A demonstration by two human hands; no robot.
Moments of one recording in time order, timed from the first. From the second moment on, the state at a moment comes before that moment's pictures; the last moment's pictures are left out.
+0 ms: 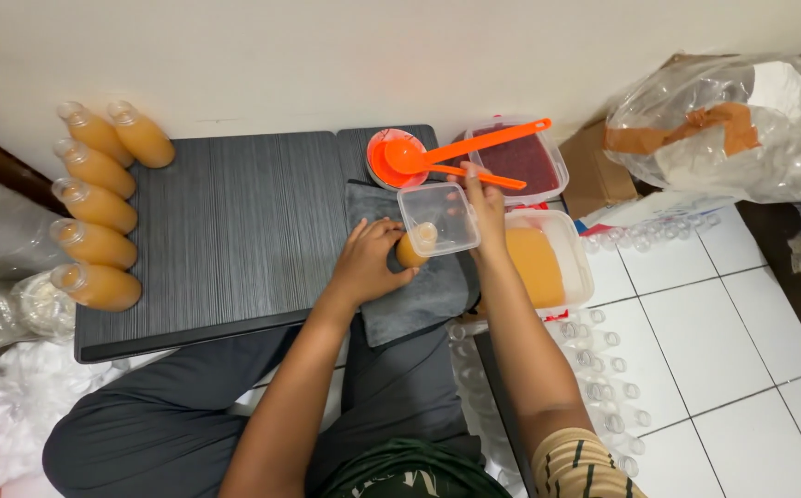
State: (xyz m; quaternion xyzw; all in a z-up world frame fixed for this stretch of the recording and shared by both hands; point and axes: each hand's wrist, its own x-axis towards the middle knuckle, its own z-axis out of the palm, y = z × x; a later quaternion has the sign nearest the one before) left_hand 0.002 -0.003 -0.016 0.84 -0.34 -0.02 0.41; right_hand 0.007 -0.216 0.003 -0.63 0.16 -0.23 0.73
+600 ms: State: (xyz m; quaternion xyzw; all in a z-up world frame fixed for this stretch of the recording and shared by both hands) left_hand 0.005 -0.005 -0.032 0.83 -0.36 0.03 0.41; right_hand -0.036 -0.215 0.002 -0.57 0.12 -0.12 0.80
